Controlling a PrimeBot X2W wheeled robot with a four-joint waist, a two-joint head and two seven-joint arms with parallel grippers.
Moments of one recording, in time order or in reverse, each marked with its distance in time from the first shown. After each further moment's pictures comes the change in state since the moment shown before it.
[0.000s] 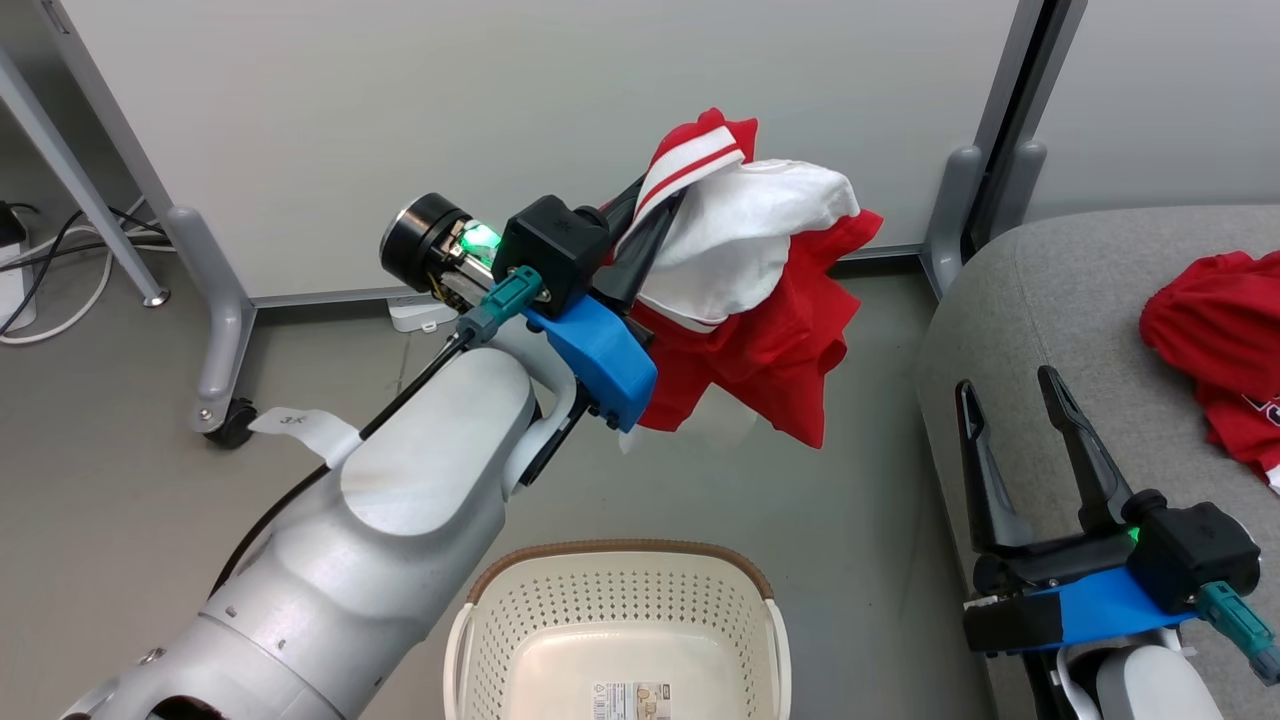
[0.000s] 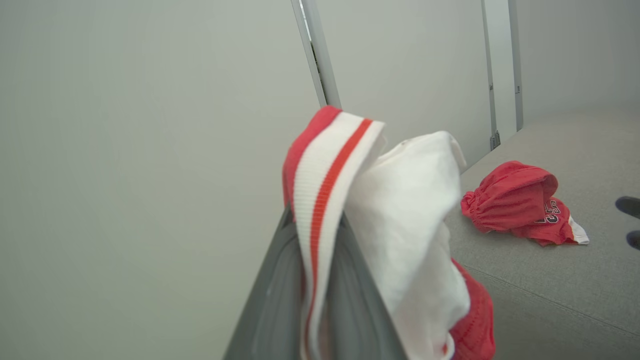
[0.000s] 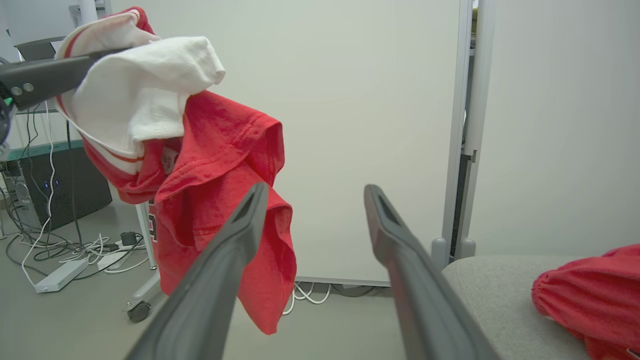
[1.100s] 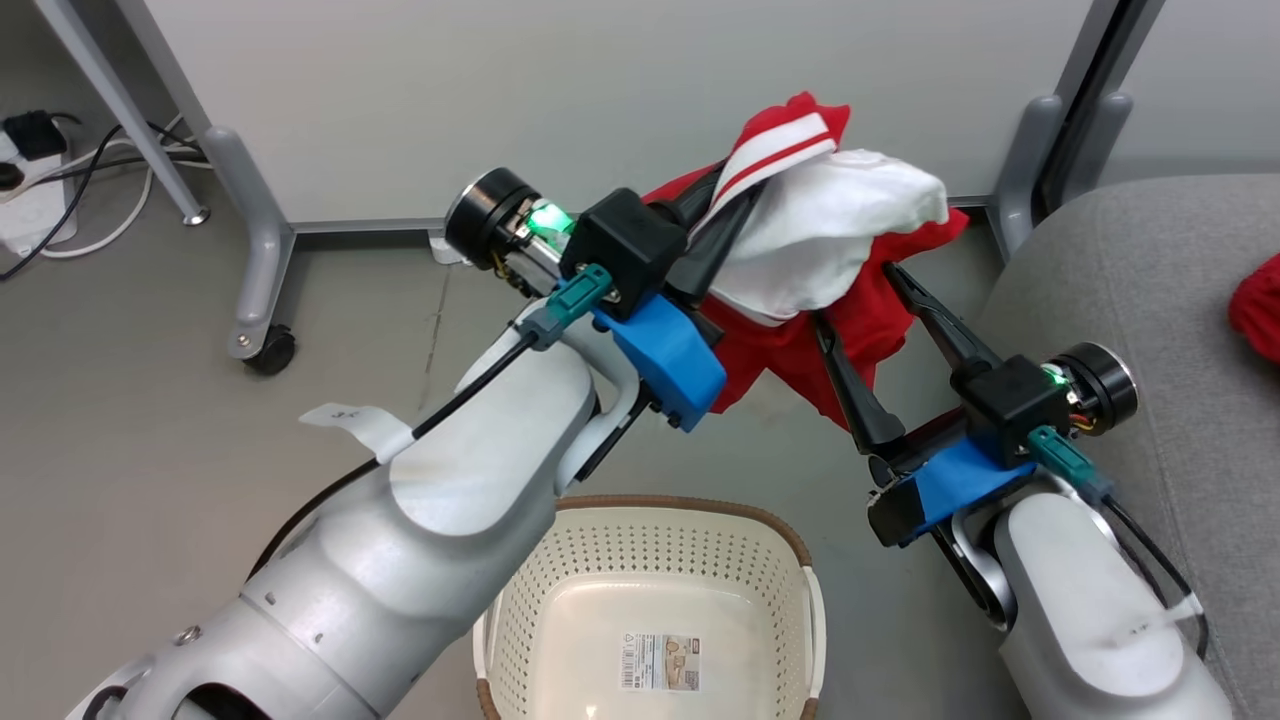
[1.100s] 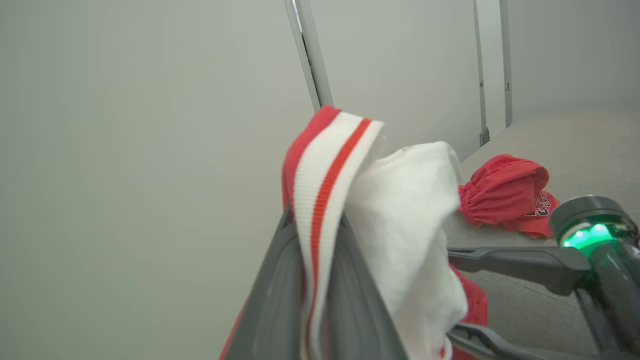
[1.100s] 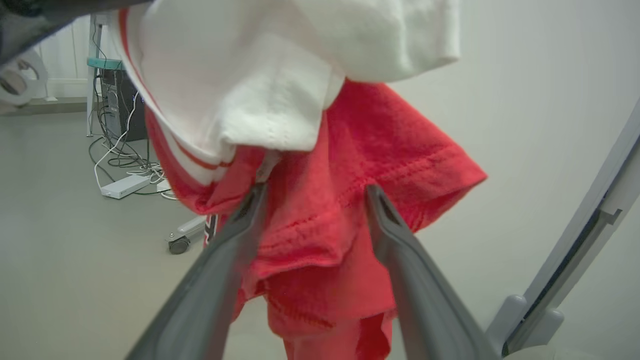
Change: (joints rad) left arm -0.030 -0.038 -0.046 -0.070 0.001 0.016 0.006; right arm -0.347 -0.087 0.259 0.295 -0.074 0.000 0.000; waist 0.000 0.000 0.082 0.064
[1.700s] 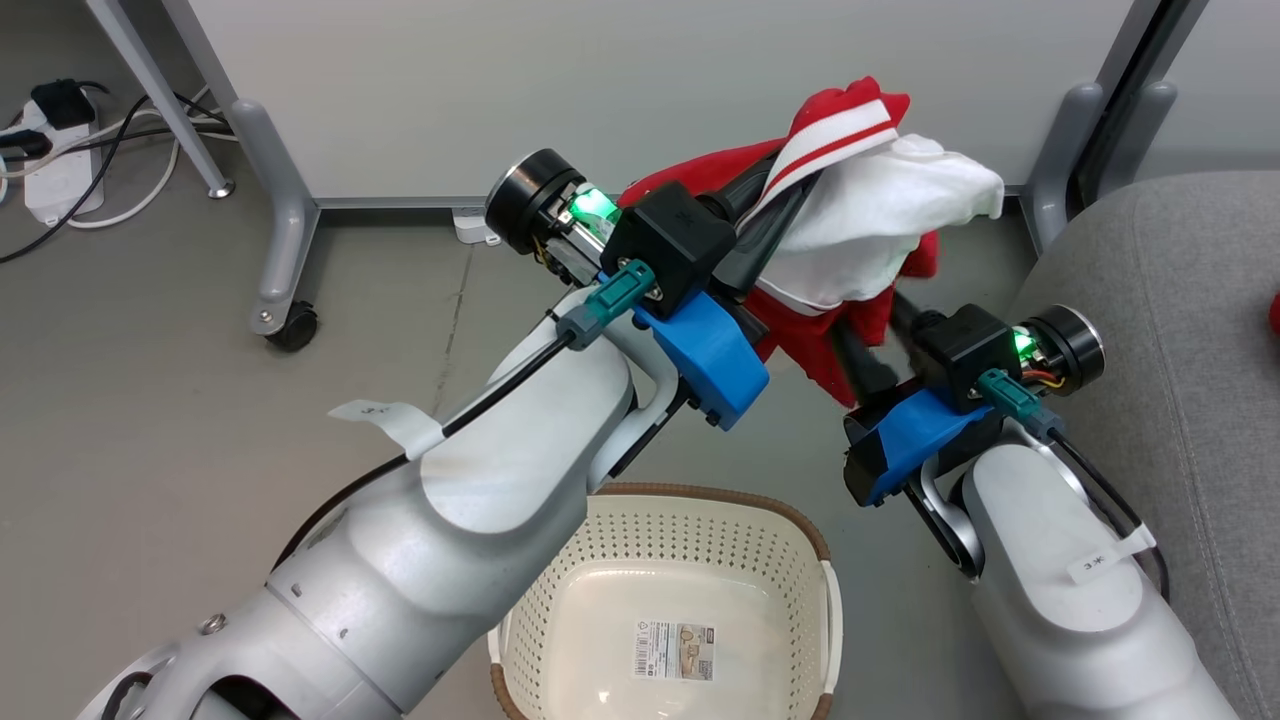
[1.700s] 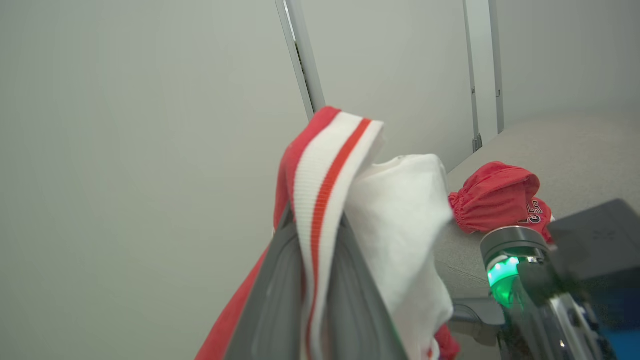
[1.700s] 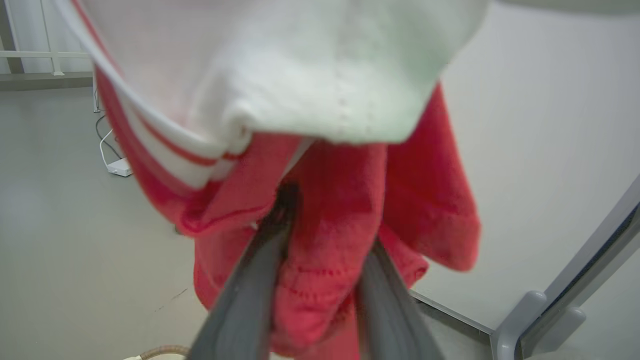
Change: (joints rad) left arm -0.029 -0.037 -0.016 -0.019 0.003 -0.003 -0.006; right arm -0.145 0.041 0.017 0.218 -0.036 0.000 0.000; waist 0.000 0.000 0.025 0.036
